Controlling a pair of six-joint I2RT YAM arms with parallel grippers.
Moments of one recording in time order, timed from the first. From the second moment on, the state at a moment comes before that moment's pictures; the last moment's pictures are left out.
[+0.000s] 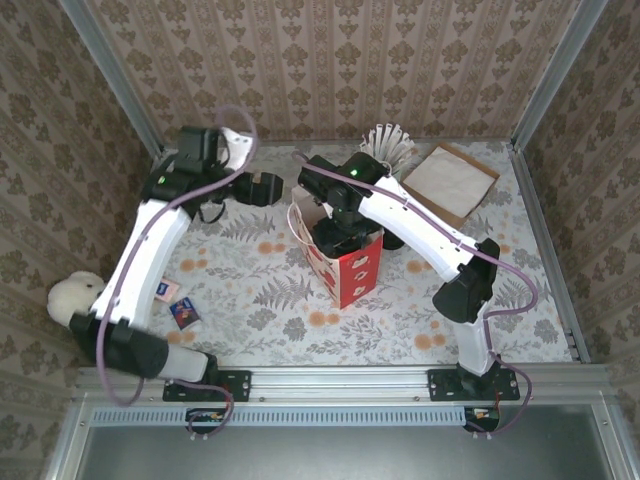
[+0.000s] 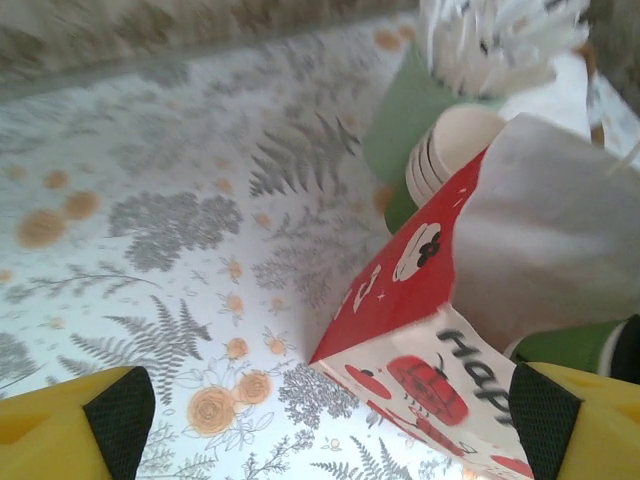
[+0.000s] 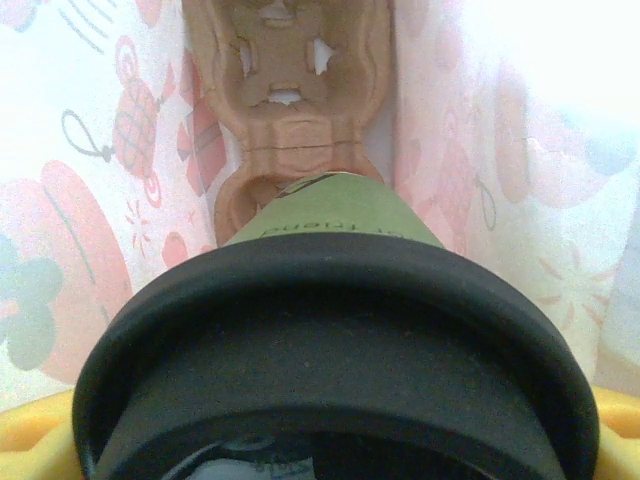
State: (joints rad) left arm -0.32 1.47 1.60 -0.93 0.39 0.03; right arm 0.80 1.99 2.19 -1.64 0.11 0.34
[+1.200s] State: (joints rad) left arm -0.49 2.05 2.27 -1.38 0.56 0.46; right arm 0.80 1.92 2.08 -1.60 0.08 0.31
